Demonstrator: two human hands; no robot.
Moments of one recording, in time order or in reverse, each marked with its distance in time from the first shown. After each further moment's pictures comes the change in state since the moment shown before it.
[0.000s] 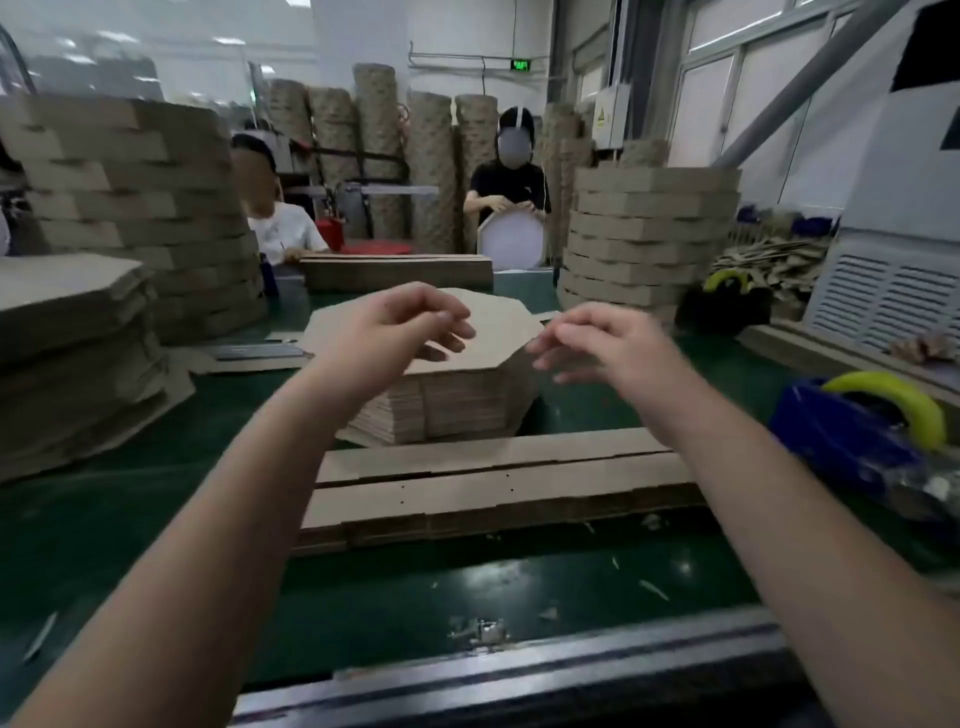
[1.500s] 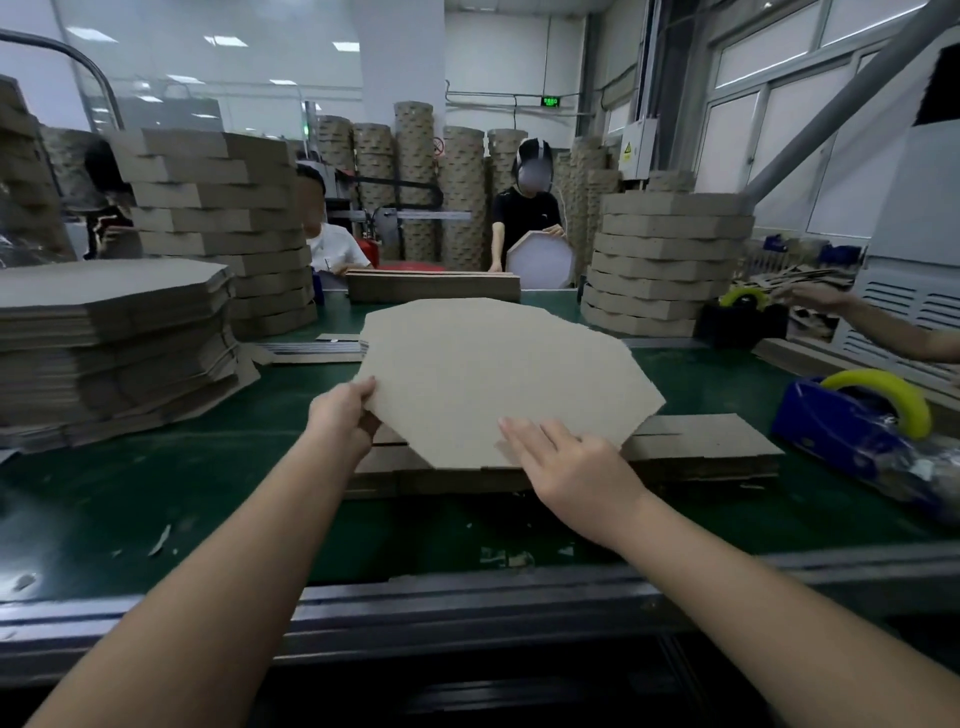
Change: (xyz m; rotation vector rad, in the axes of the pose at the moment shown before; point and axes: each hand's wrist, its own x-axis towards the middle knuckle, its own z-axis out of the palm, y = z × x) left_hand -0.064 -0.079 -0.037 -0.715 0.775 -0.602; right_hand -0.094 0.064 0.062 -1.656 0.046 -1.014
